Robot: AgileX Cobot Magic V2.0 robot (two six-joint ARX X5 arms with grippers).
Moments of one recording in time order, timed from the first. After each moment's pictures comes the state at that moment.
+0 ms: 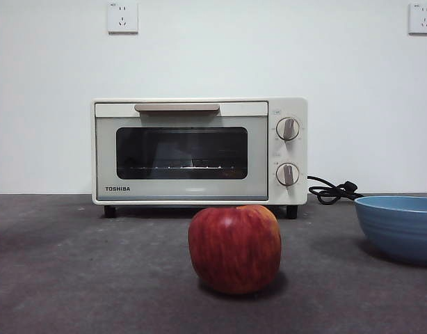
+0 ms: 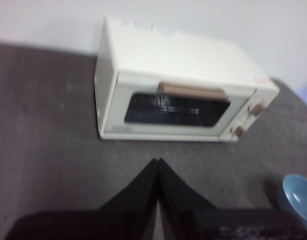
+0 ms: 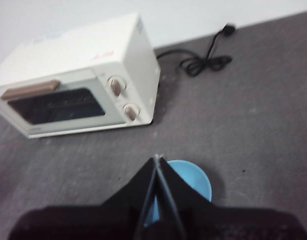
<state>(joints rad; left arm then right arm) -0.03 0.66 0.94 -0.65 0.30 -0.23 -0.05 0.50 0.94 -0.84 -0.24 0.17</state>
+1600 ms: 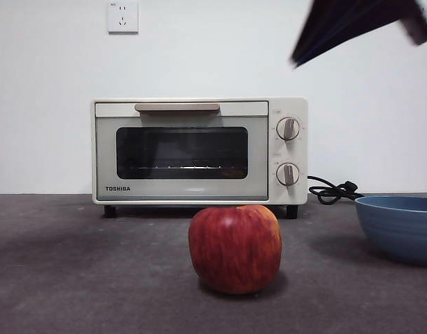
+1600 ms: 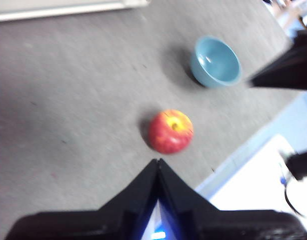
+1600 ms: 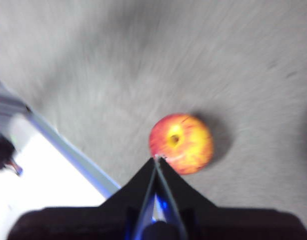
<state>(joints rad) -0.32 0.86 1.02 -0.94 0.49 -0.11 0.66 1.21 1.06 -0.77 -0.32 0.23</state>
